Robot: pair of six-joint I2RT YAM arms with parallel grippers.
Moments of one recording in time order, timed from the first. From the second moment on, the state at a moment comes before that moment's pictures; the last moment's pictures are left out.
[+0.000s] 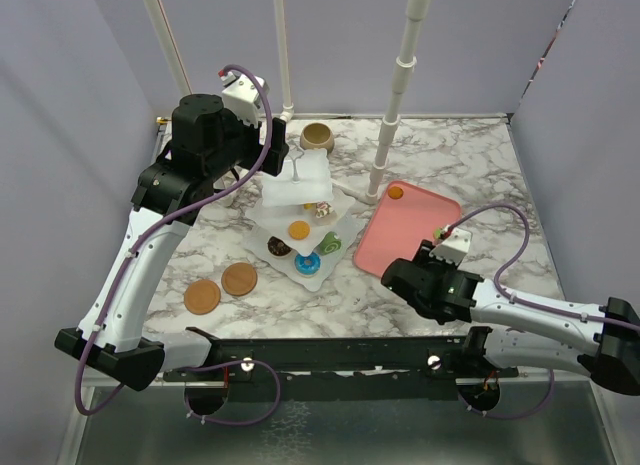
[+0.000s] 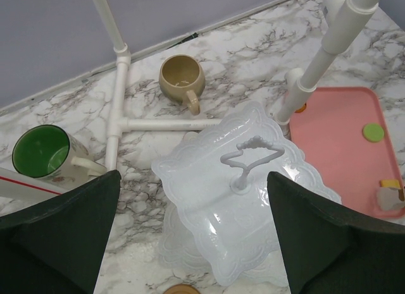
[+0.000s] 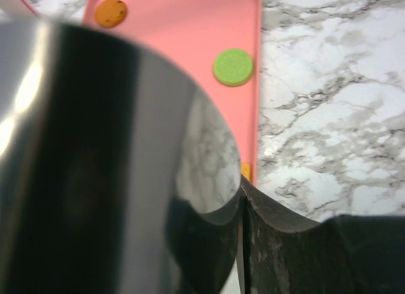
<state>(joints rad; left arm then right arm) -0.42 1.26 1.65 -0.71 0.06 0.01 1.07 1.01 0.62 -0.74 1.13 1.21</state>
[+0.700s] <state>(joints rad) -0.42 1.26 1.66 -0.71 0.06 0.01 1.07 1.02 0.65 -1.03 1.20 1.49</state>
